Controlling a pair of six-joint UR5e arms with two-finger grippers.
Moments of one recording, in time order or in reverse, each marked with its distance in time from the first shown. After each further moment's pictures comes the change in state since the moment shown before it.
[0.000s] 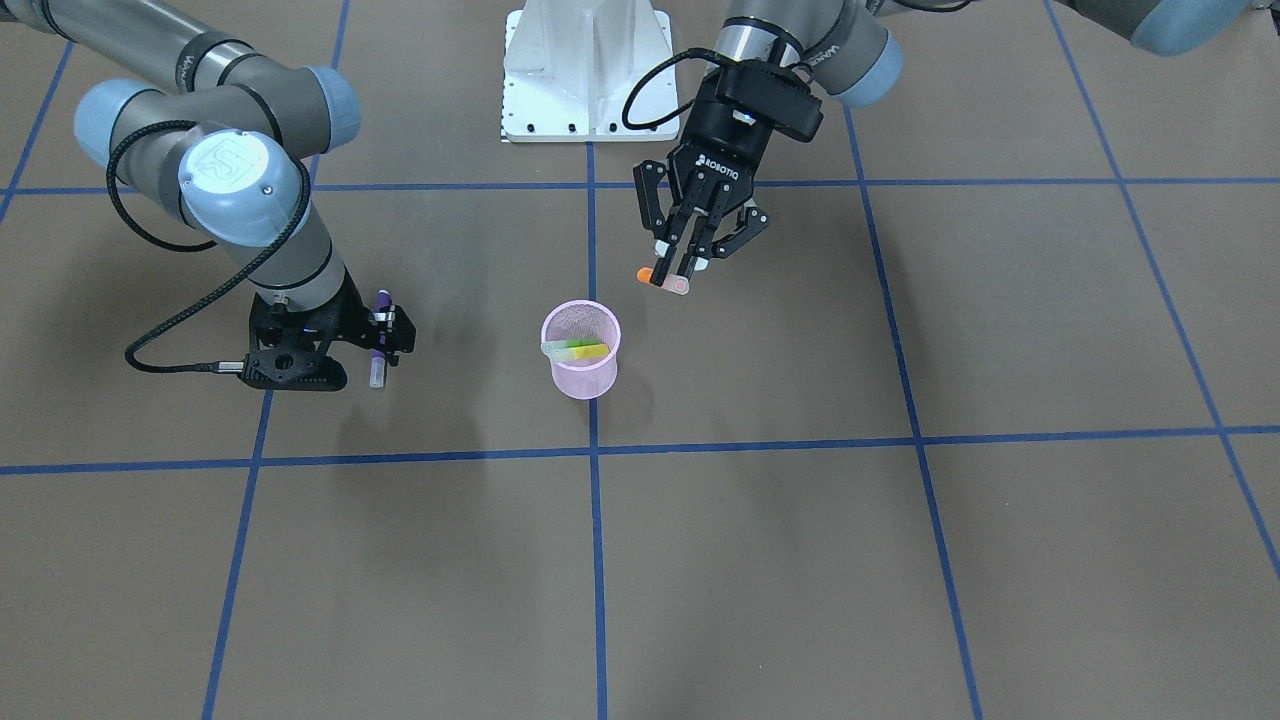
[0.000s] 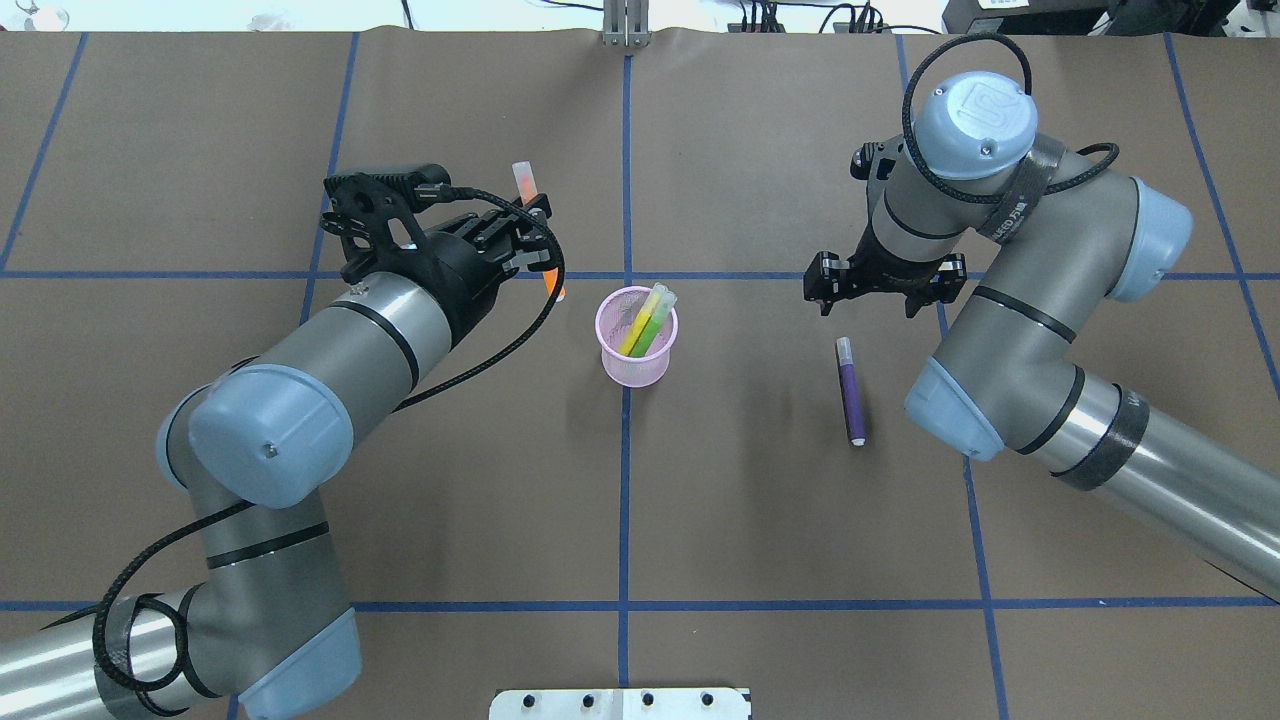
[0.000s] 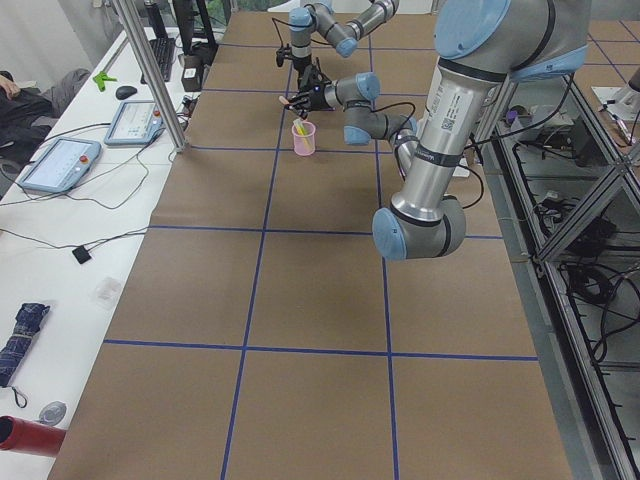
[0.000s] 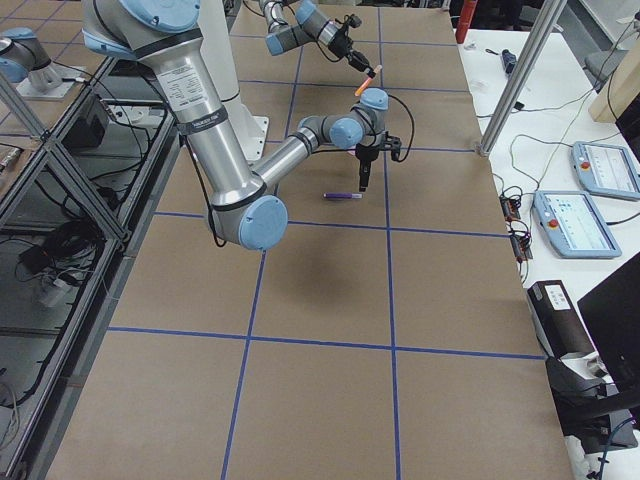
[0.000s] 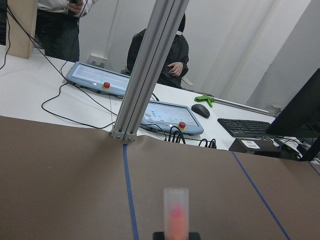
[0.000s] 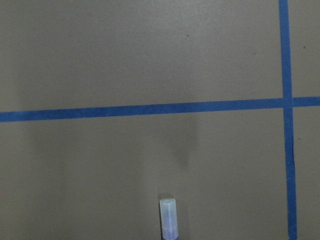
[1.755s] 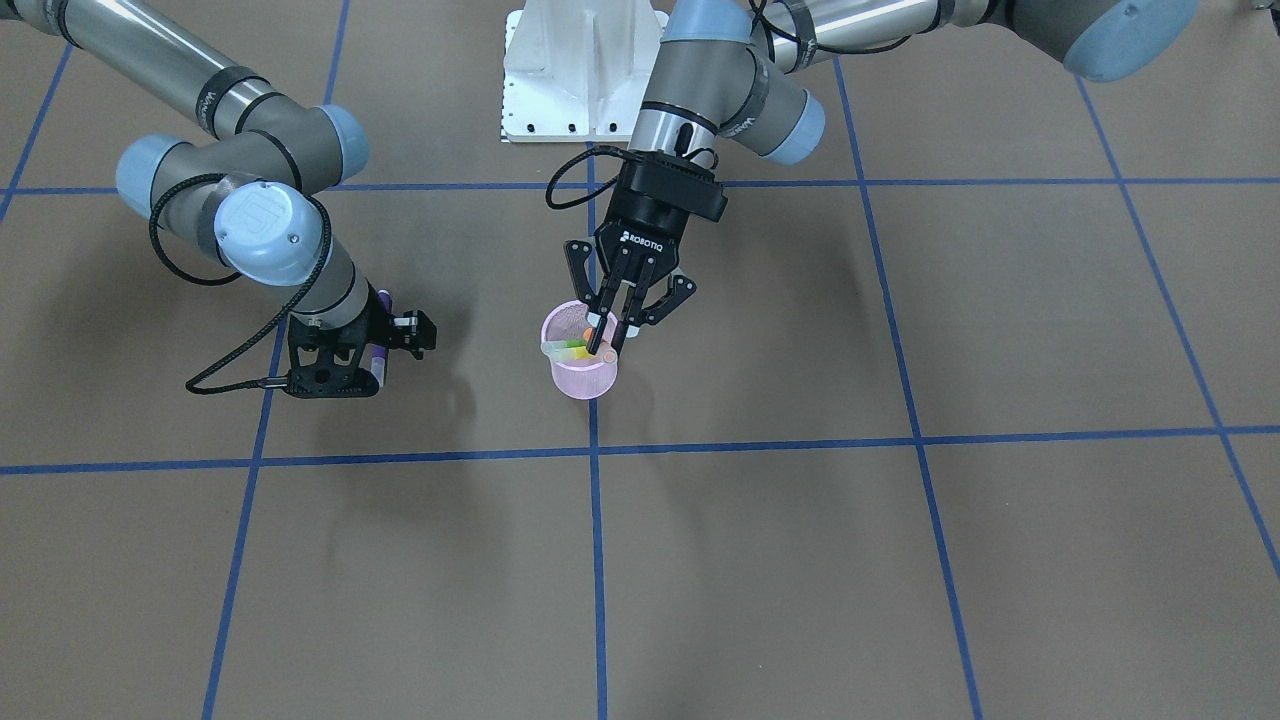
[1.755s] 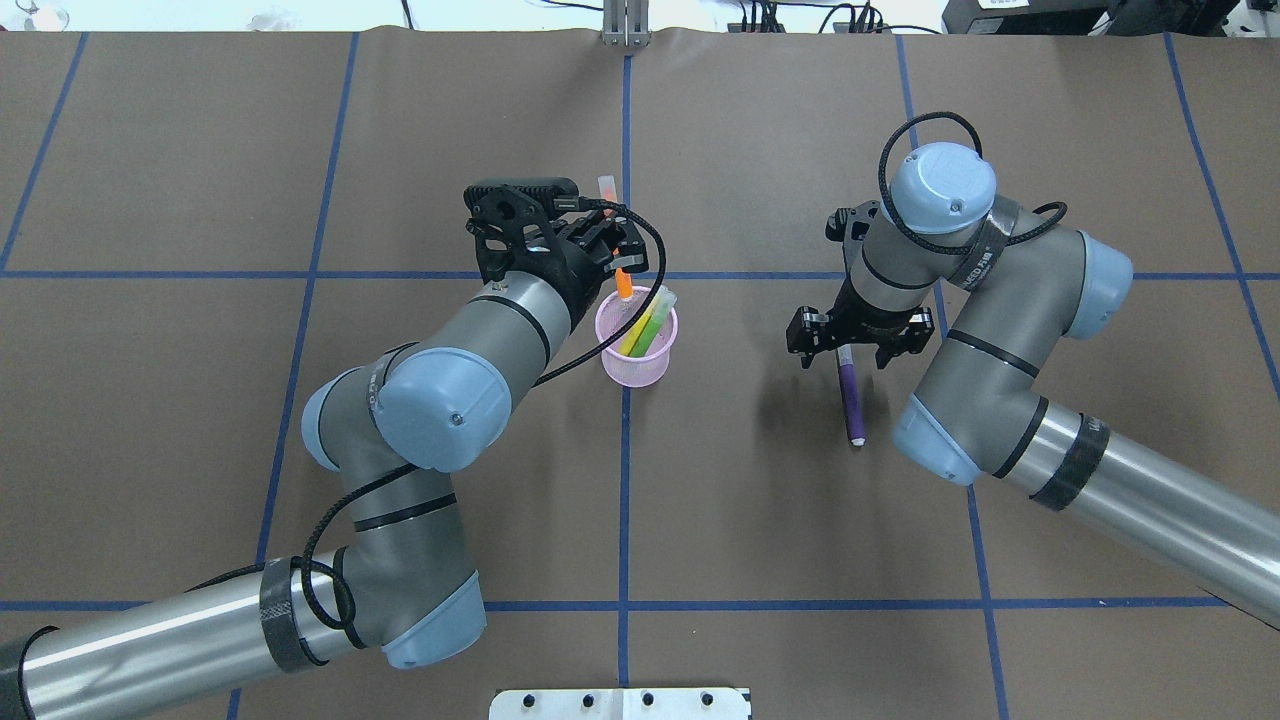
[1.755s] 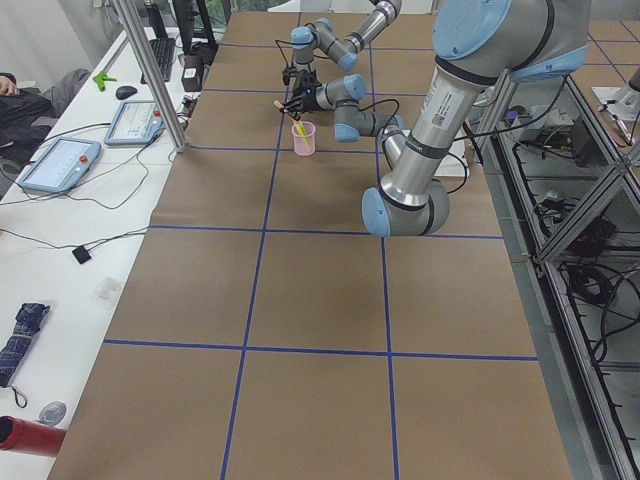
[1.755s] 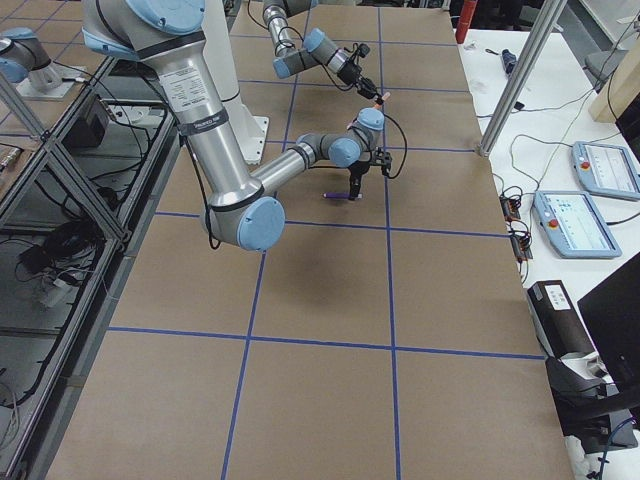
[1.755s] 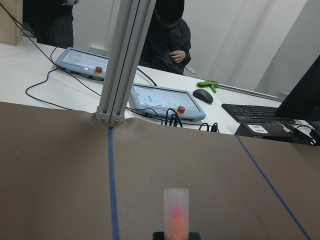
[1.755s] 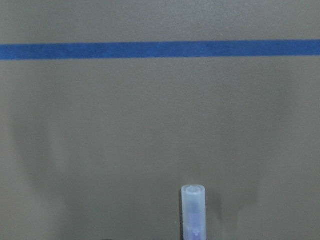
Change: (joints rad) left arm 0.003 -0.170 0.283 -0.045 0.012 0.001; right arm -0.044 -0.018 -0.086 0.107 0.090 0.009
